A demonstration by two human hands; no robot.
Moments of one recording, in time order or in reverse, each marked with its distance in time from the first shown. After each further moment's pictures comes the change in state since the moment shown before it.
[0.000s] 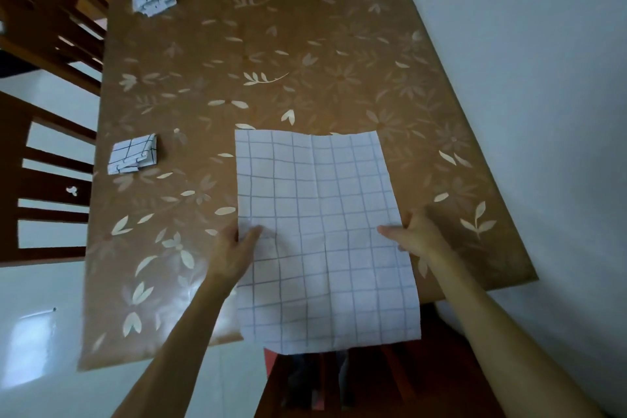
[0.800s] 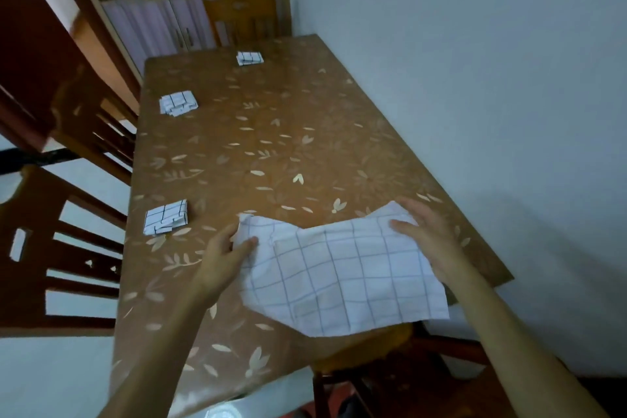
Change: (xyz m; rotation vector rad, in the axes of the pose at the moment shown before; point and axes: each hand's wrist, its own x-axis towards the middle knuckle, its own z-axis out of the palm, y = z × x) left_hand -0.031 0.021 -0.131 -0.244 -0.147 0.358; right_hand -0.185 -0.072 0.015 0.613 0.225 -0.516
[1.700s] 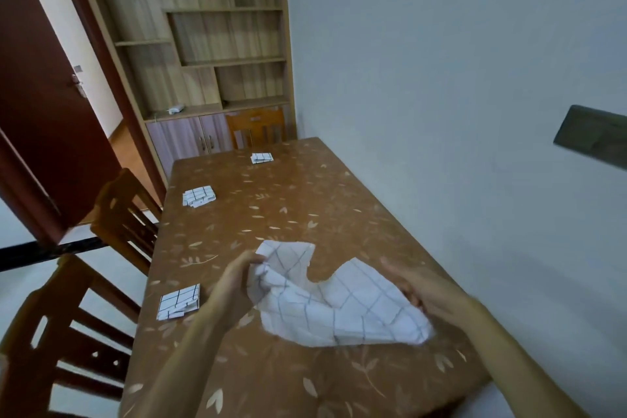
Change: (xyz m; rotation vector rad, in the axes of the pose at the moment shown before) left_hand 0.009 0.098 -0.016 -0.643 -0.256 -0.144; right_hand -0.034 -0.075 -0.004 -0.295 -0.286 0.059
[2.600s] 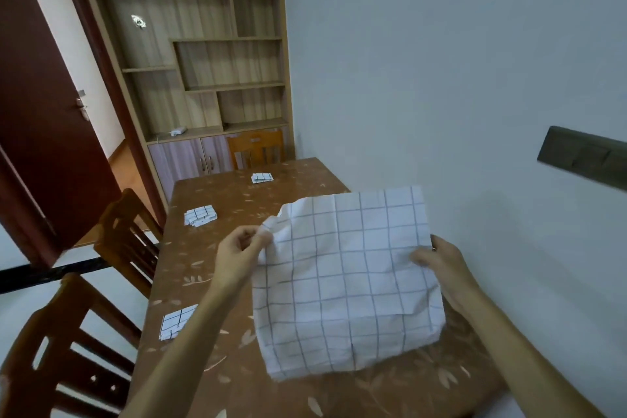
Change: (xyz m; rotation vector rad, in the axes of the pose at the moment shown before) left_hand -0.006 0.044 0.015 0.541 0.291 0.538; right_hand -0.012 -0.036 -0.014 0.209 0.479 -0.332
